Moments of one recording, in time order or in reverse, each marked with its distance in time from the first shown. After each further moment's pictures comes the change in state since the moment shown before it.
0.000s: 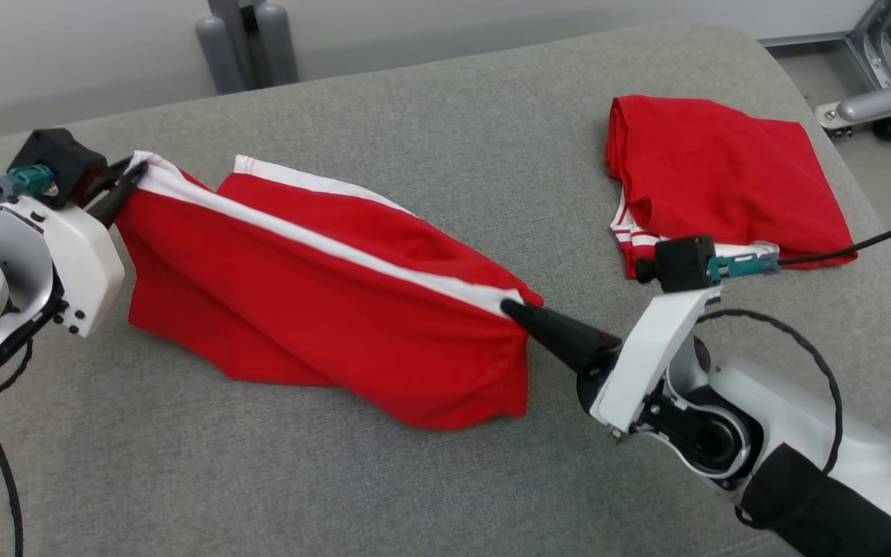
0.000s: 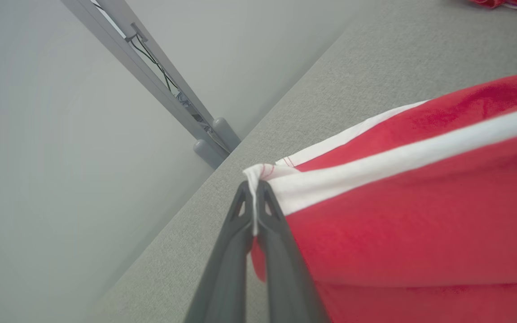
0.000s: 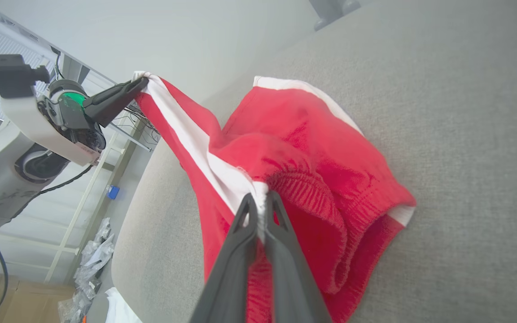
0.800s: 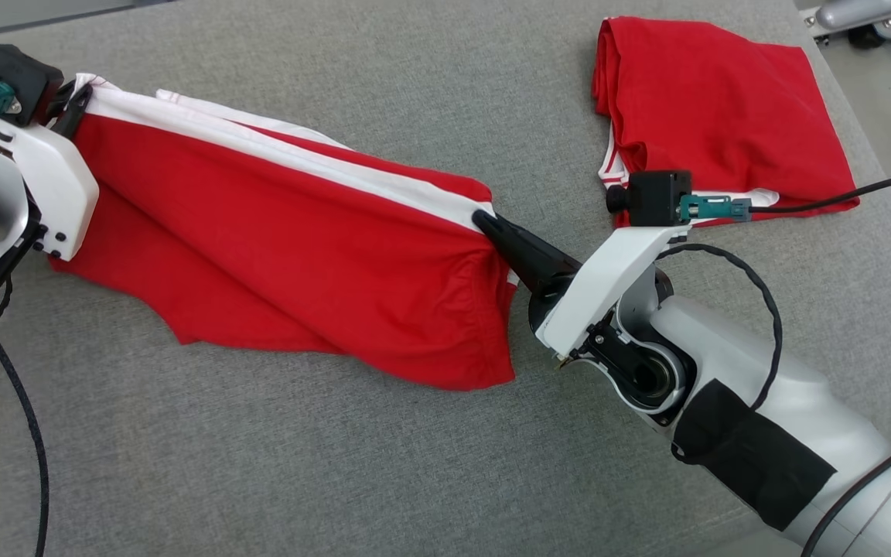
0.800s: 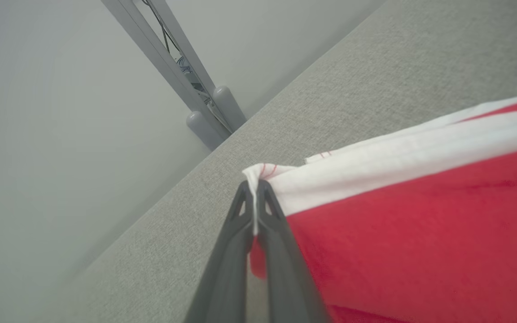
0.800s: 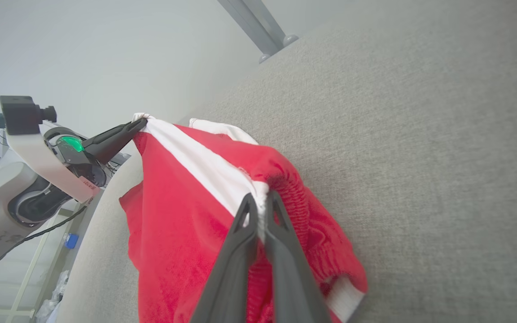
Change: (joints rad) left arm -0.159 -0.165 -0.006 0.383 0.013 0.003 -0.073; right arm -0.154 0.176 0.009 0.246 -0.027 0.000 -0.148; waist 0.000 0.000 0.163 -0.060
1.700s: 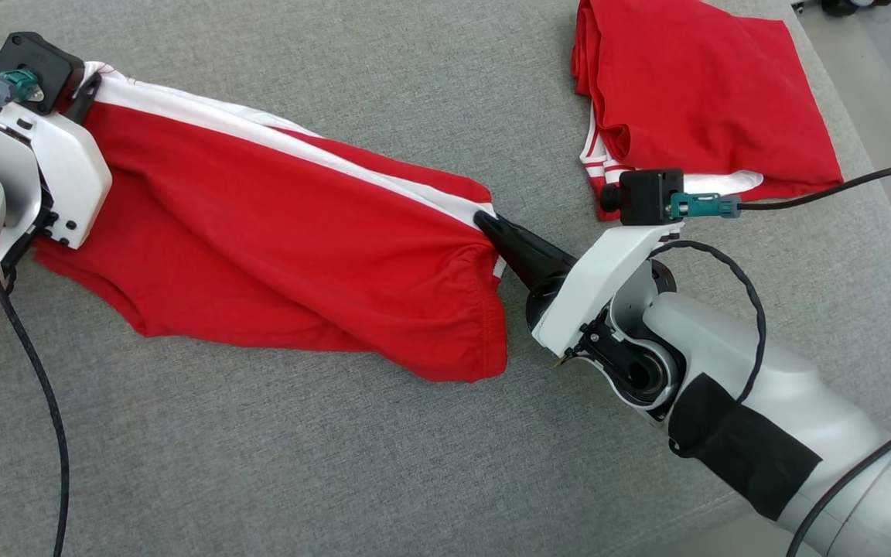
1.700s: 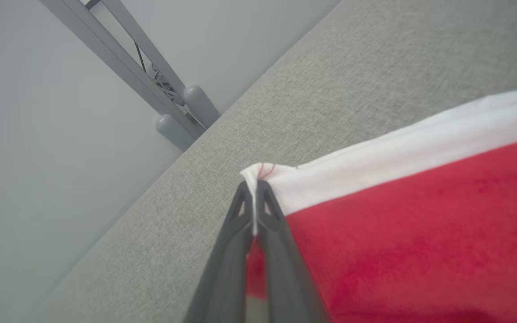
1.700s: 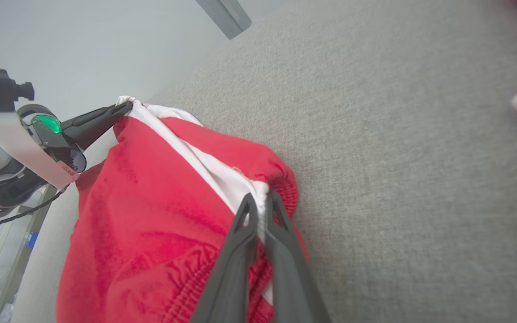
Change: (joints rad) left arm -0.074 -0.075 -0.129 0.146 -0.034 -0.011 -0.053; right arm -0.052 0.021 0.080 0.092 0.002 0.000 -0.039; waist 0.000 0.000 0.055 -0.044
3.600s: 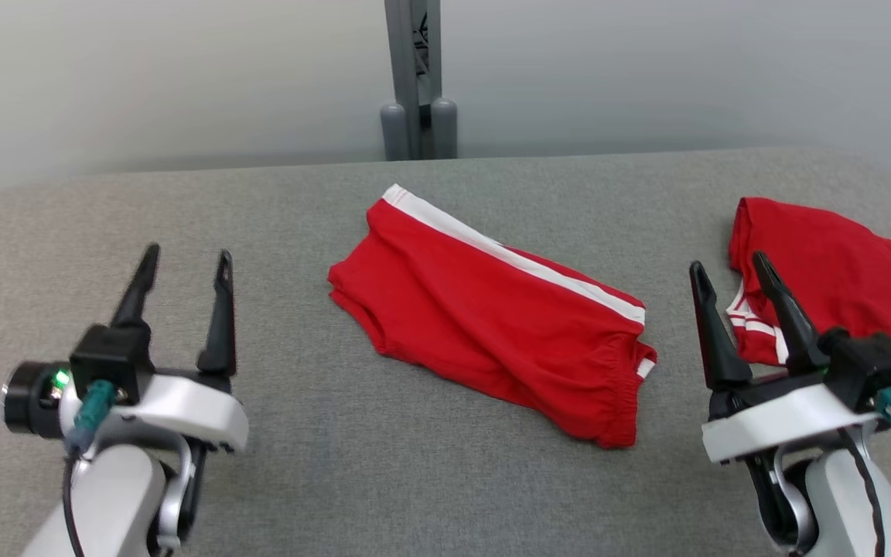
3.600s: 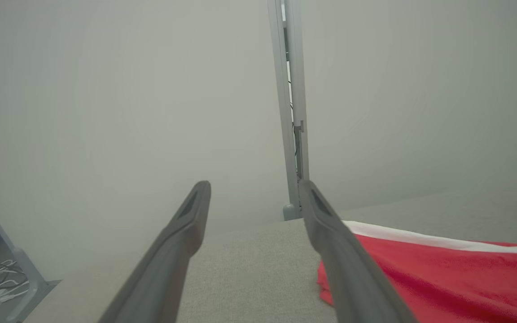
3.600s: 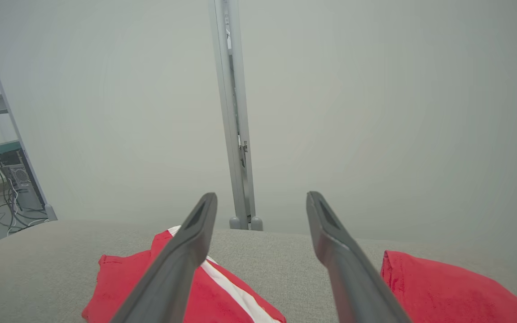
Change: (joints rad) left arm 0.839 -0.023 0.713 -0.871 0.193 0.422 -0.123; right arm 0.666 0.069 -0.995 -0.404 -1.203 0.000 -0.116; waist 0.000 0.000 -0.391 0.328
